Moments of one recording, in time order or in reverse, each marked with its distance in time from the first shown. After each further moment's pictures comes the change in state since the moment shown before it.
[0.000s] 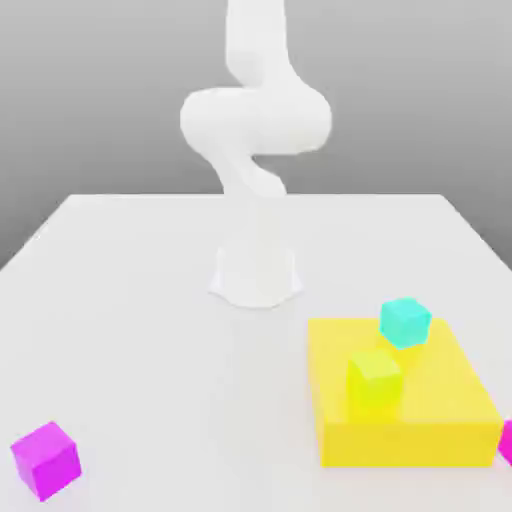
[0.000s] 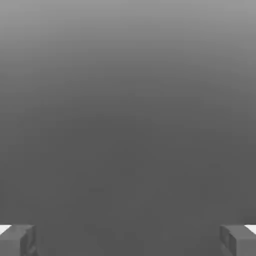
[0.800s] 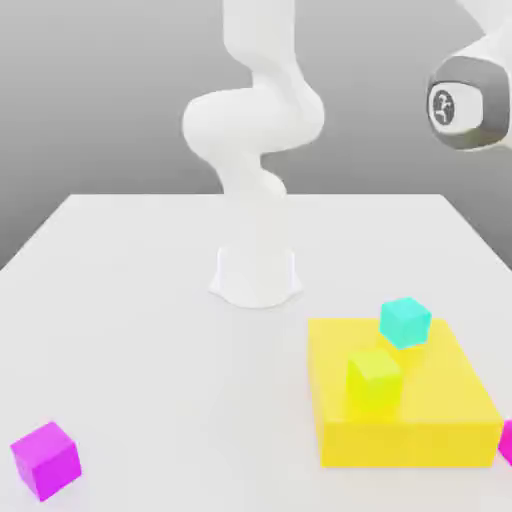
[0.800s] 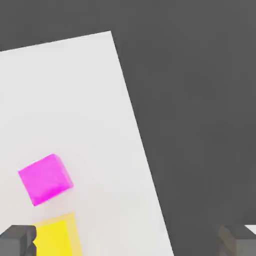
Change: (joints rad) arm 0.455 0.871 0.070 0.030 0.082 0.246 -0.882
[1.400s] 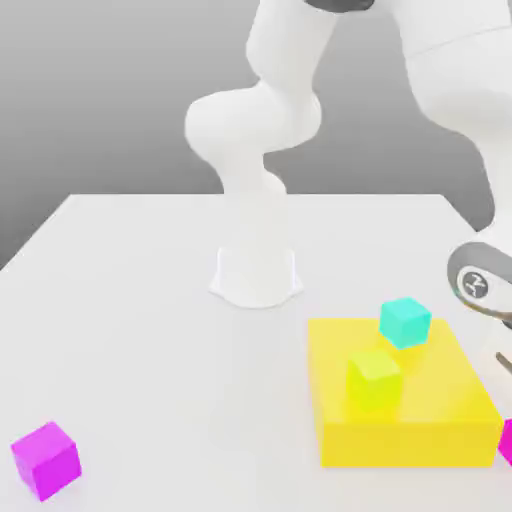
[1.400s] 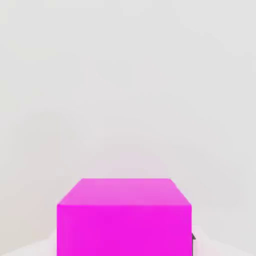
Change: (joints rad) arm 0.102 0.369 0.005 0.040 -0.178 0.185 -0.093
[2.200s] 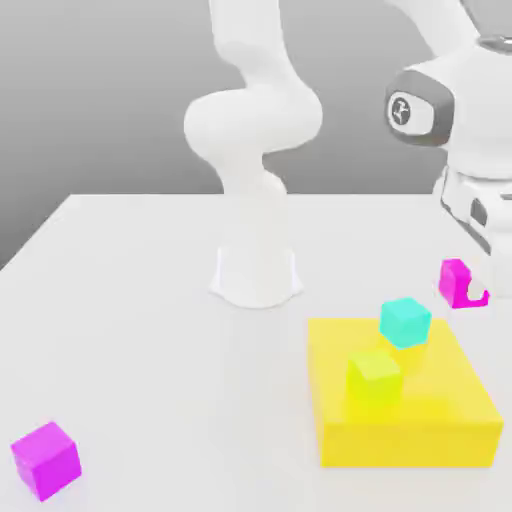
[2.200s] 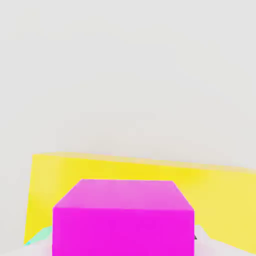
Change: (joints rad) arm -0.046 -0.831 0.065 -0.503 0.208 -0.334 0.033
